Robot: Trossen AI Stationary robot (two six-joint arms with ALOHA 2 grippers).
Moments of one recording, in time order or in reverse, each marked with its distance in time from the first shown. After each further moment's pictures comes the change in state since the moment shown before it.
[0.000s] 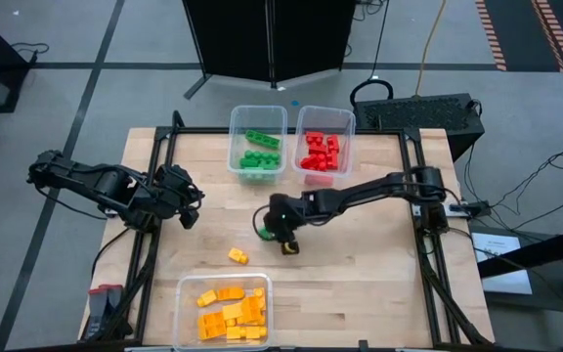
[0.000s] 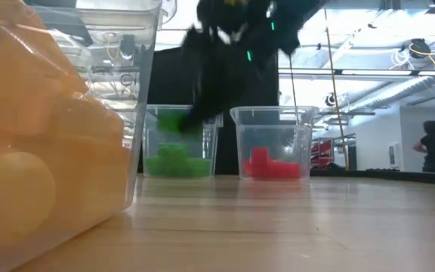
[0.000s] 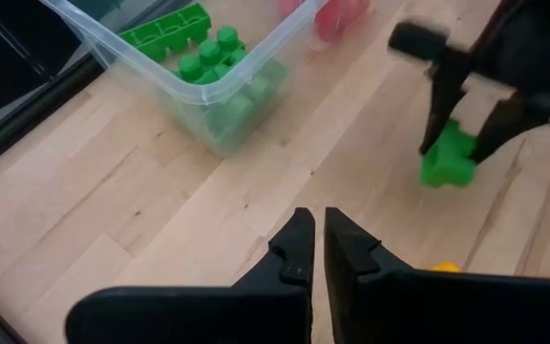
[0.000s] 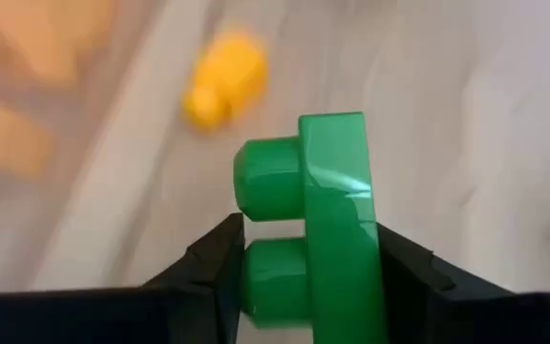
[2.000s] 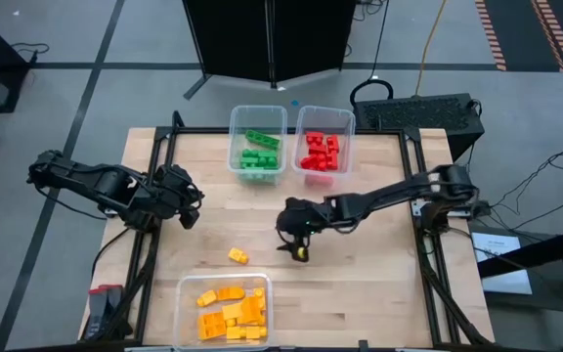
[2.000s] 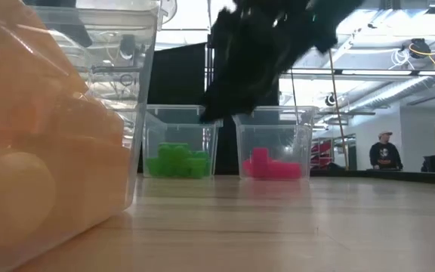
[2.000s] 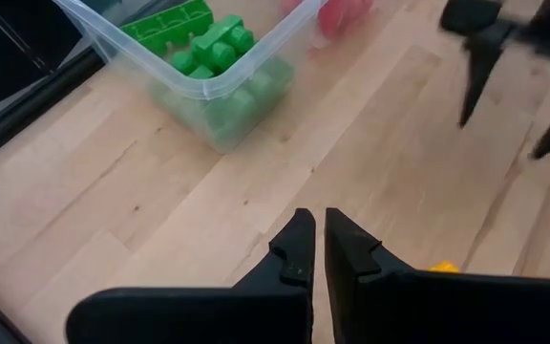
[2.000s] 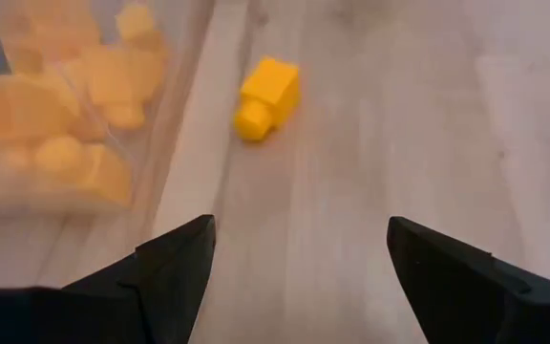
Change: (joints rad) left arm 0.000 0.000 0.000 -0.008 0.005 -0.021; right arm 0.071 -0.193 -0.242 0.210 0.020 0.265
